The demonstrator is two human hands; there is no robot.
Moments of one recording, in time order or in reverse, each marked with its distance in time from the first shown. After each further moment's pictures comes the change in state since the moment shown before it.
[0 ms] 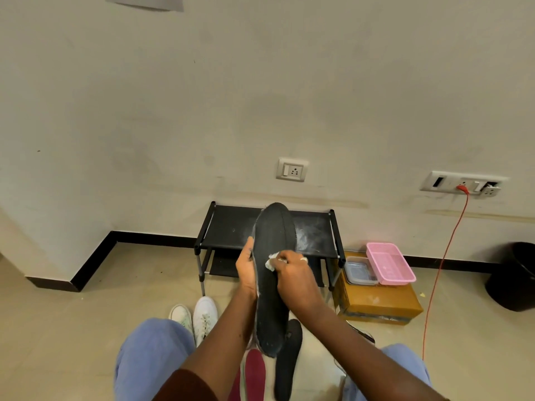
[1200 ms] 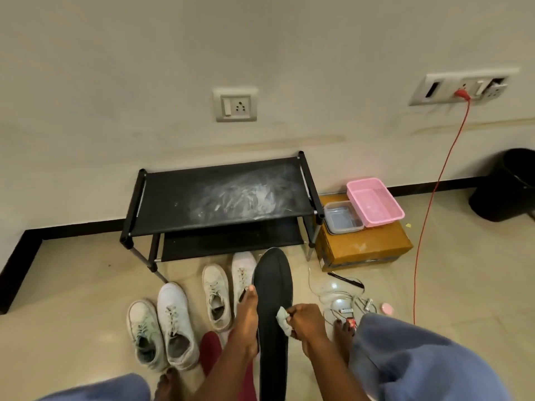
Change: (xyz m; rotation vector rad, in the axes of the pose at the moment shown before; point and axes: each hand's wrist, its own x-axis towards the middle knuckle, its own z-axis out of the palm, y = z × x) left_hand 0.099 -0.166 -0.148 0.802 0.422 -0.479; right_hand -0.073 0.171 0.170 0.709 -0.342 1.337
